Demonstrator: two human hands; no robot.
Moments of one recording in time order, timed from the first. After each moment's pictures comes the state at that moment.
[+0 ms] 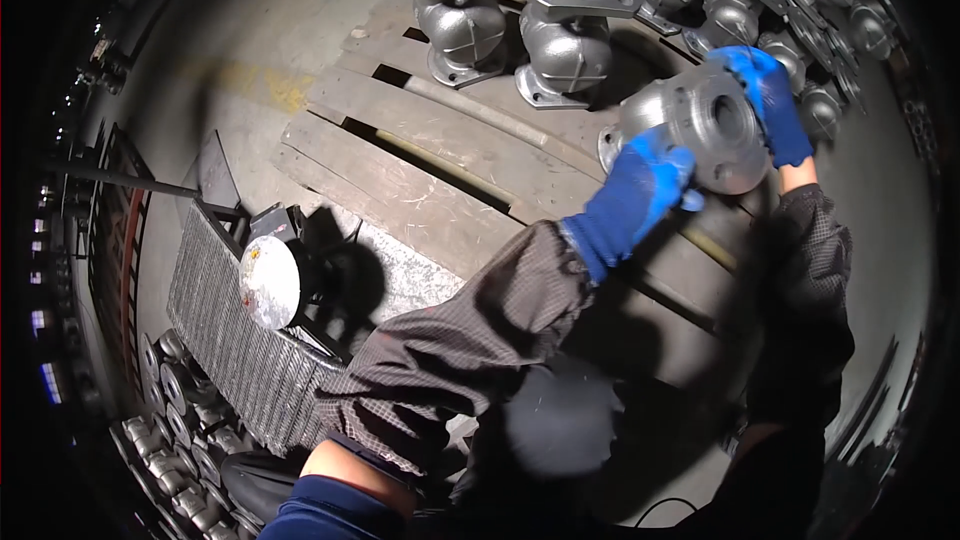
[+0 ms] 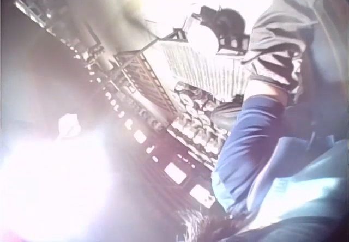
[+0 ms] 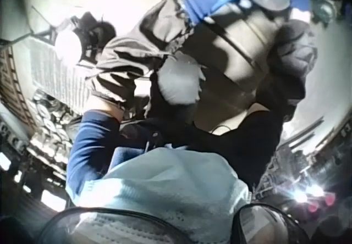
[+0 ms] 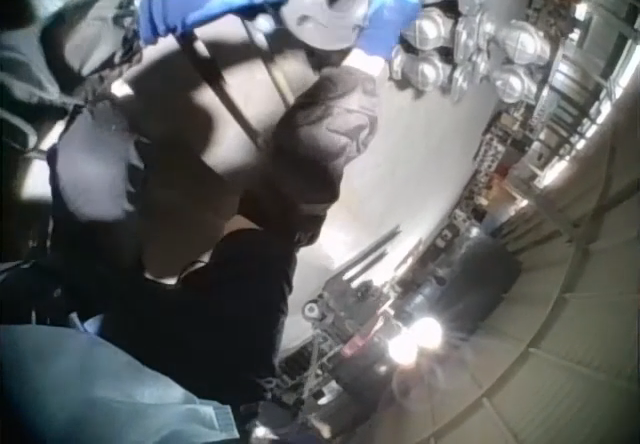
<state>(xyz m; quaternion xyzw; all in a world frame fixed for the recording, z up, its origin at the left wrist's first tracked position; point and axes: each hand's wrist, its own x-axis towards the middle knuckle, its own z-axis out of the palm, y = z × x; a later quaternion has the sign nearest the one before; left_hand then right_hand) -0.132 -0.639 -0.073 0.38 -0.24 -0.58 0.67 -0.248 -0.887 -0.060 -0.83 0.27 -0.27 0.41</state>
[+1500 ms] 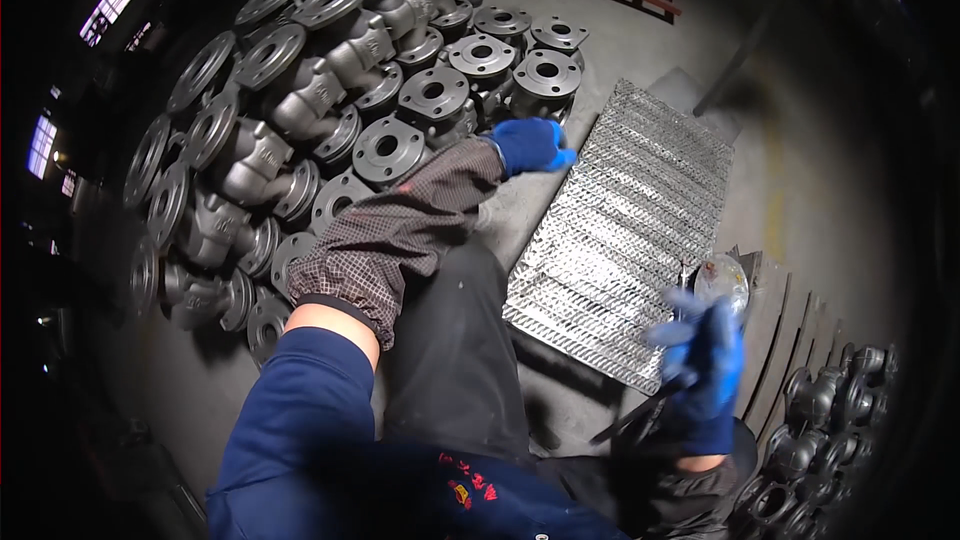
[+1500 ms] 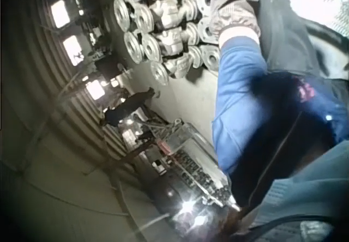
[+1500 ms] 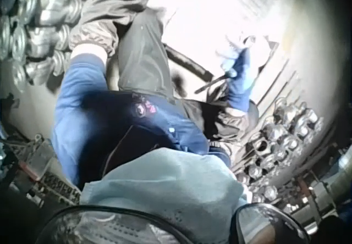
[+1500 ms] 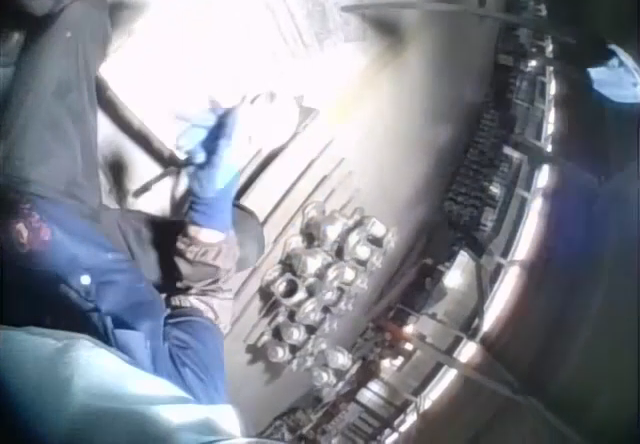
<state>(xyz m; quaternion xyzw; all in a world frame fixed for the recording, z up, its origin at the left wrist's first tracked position) 0.093 0.142 -0.068 0.97 -0.04 -0.03 0.24 -0.049 -0.212 0.048 -0.66 0.02 0.24 0.71</state>
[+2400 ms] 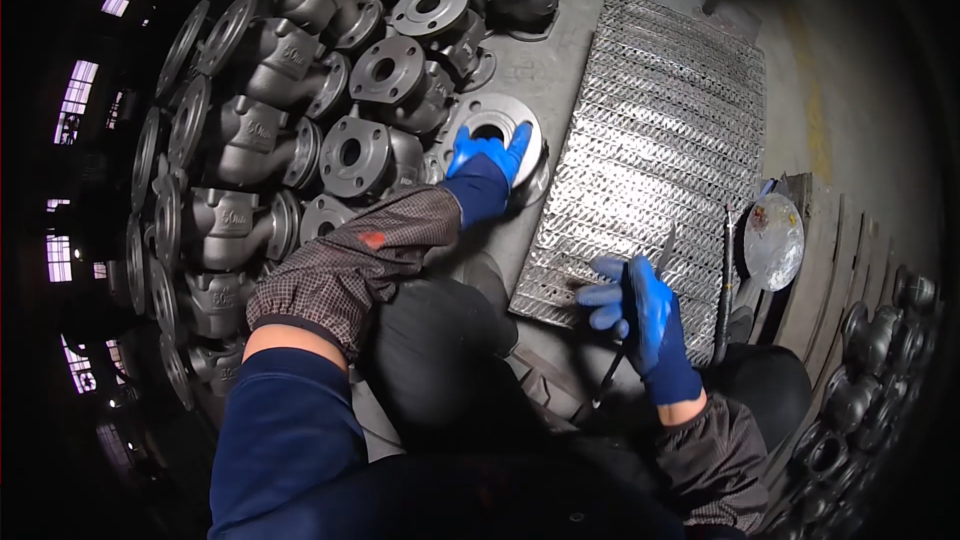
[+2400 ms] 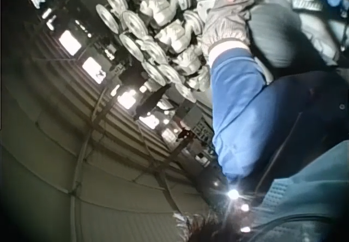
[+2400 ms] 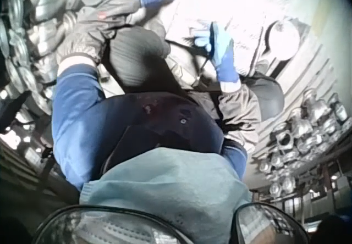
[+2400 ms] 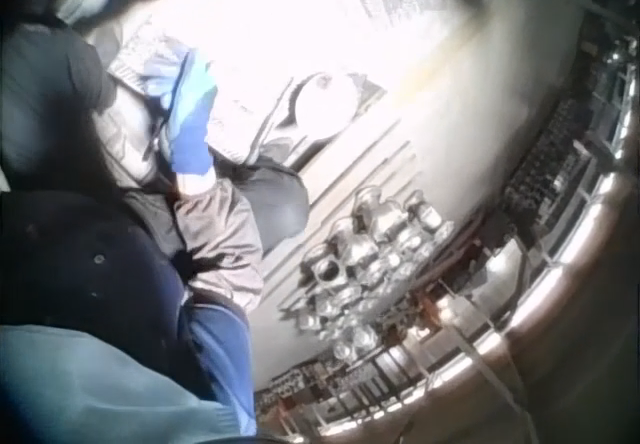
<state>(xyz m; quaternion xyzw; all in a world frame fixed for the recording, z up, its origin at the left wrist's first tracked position) 0.040 0.144 -0.131 0.98 -0.02 -0.16 -0.07 -0.017 -0.134 -0.054 -0.59 0.14 0.41 0.68</state>
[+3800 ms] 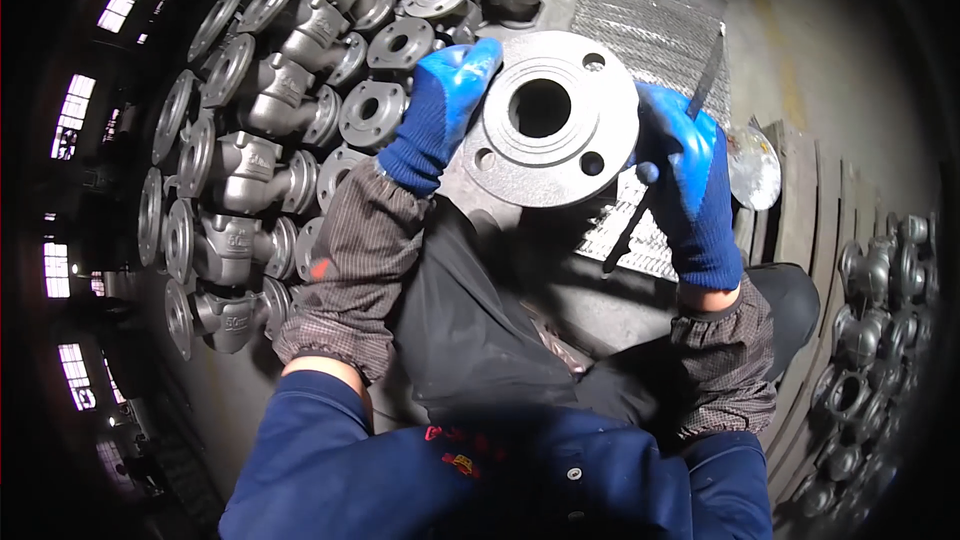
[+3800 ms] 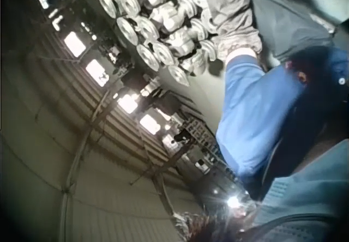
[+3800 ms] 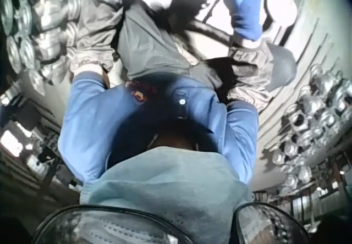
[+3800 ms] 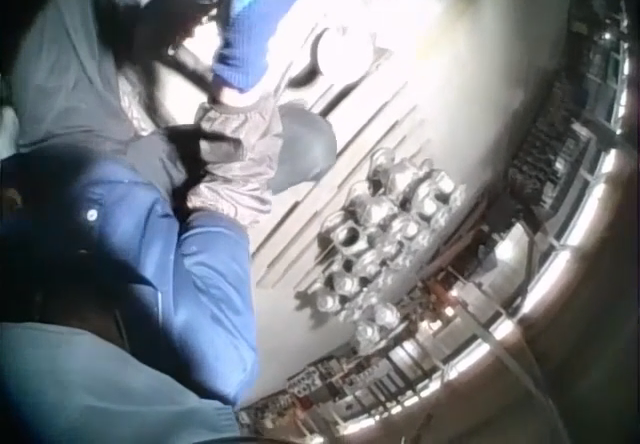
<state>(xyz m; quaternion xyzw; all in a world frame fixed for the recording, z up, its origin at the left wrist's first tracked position) -0.034 0.118 0.002 0.83 -0.07 0.22 0.51 -0.021 -0.141 0.029 -0.74 -0.31 -0.02 0.60</state>
